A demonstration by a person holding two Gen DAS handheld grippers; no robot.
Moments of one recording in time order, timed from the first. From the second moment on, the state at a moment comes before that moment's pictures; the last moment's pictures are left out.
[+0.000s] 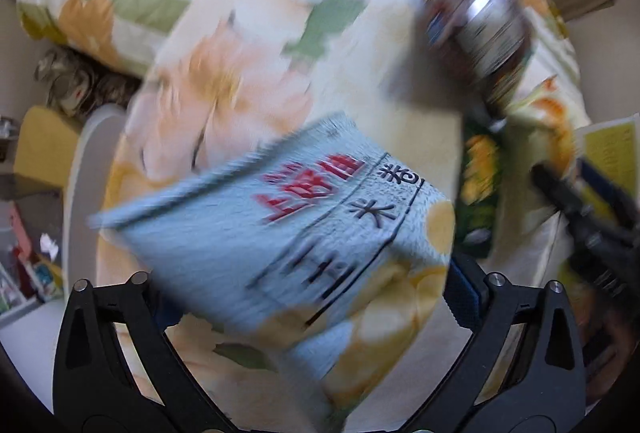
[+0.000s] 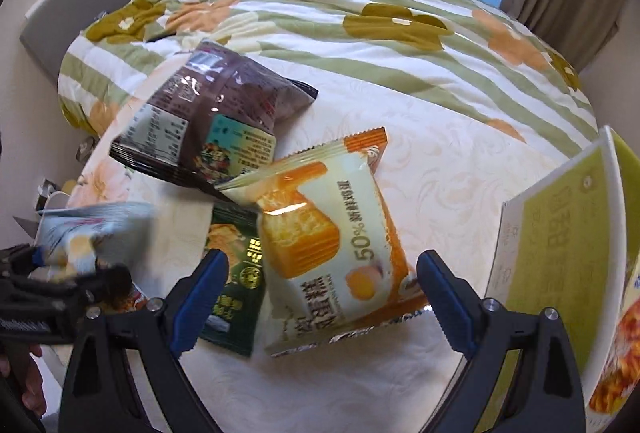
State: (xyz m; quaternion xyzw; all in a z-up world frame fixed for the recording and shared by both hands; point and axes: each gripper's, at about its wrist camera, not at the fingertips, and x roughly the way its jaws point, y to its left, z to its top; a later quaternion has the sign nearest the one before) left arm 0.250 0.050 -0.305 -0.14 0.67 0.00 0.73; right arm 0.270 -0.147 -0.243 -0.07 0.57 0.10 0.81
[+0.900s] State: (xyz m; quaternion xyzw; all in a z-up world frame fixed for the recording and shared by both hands) left arm 0.260 0.029 -0.222 -0.06 0.58 -0.07 0.81; right arm 0.265 -0.163 -0.218 -0.01 0.55 0.08 0.83
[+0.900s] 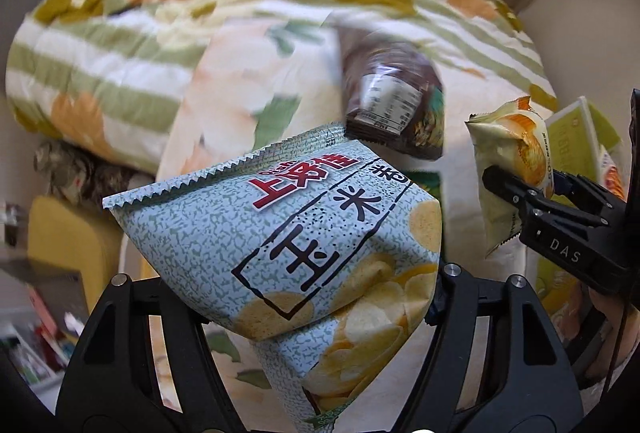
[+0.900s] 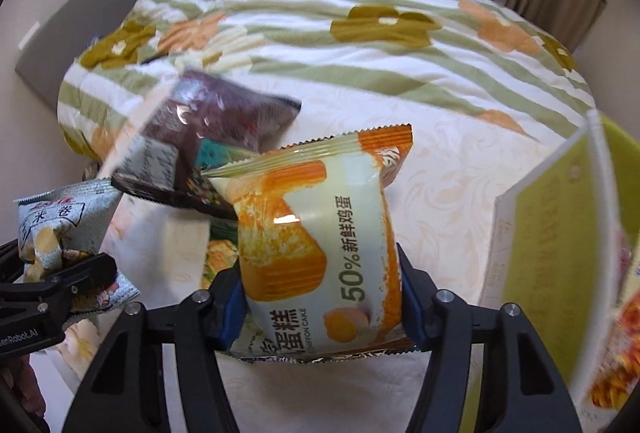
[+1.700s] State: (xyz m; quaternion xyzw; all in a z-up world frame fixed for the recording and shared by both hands) left arm 0.228 -0.160 -0.076 0.04 0.45 -0.30 0.84; right arm 0.140 -0.292 -0.062 0.09 0.44 -0.07 0.89
